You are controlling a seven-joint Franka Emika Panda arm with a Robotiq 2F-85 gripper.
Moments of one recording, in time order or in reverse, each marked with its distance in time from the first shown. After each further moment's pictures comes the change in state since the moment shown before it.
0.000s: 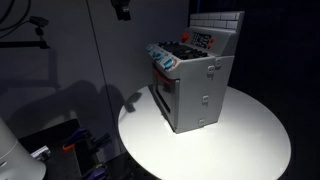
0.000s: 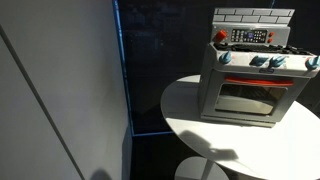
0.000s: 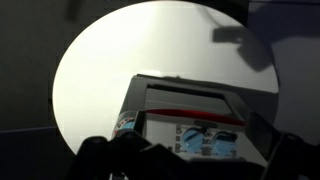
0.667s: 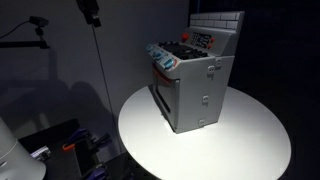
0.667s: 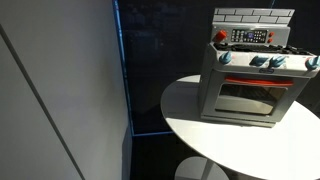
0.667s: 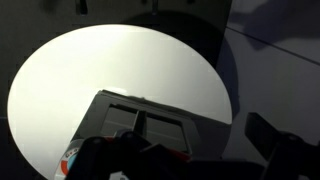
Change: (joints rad) arm 0.137 -0.234 0.031 -0.192 0.107 -0.020 -0.064
